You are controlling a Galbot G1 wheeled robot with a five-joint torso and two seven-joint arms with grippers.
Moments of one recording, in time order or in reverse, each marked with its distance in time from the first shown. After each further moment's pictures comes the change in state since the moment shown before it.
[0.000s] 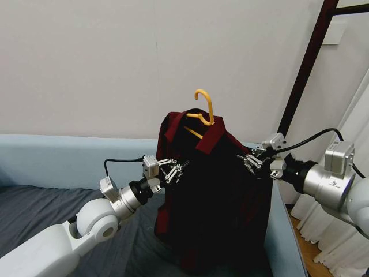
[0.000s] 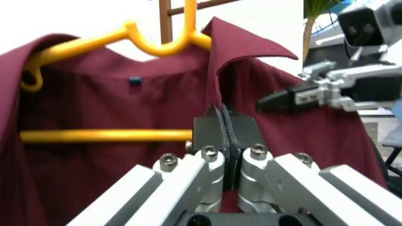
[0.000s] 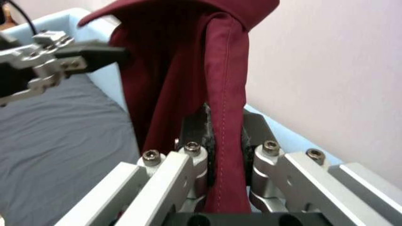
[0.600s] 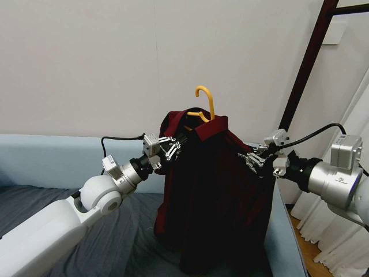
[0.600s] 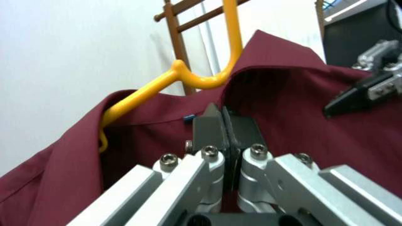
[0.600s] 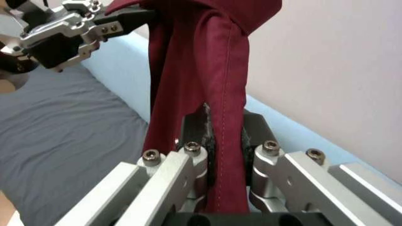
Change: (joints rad) left arm -0.130 -0.023 0.019 0.111 0.139 -0.047 0.028; right arm 0.067 -0.023 0.000 0.011 0.116 -0.070 0.033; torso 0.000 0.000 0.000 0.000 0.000
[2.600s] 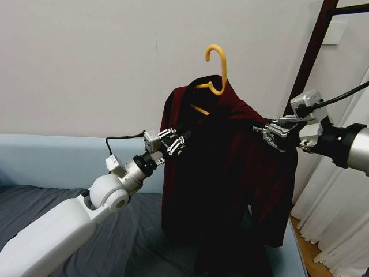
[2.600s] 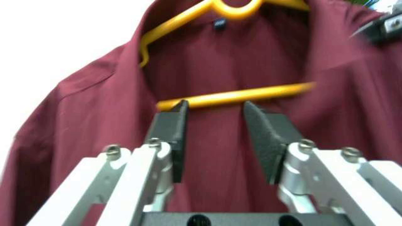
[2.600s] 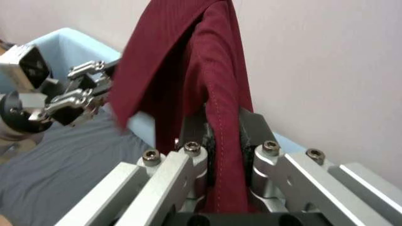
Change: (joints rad) left arm 0.104 -0.026 -0.069 -0.004 -0.025 -0.087 -0.046; right arm 0.310 -0.070 -0.009 0.017 0.346 -0.102 0.141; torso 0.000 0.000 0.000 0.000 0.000
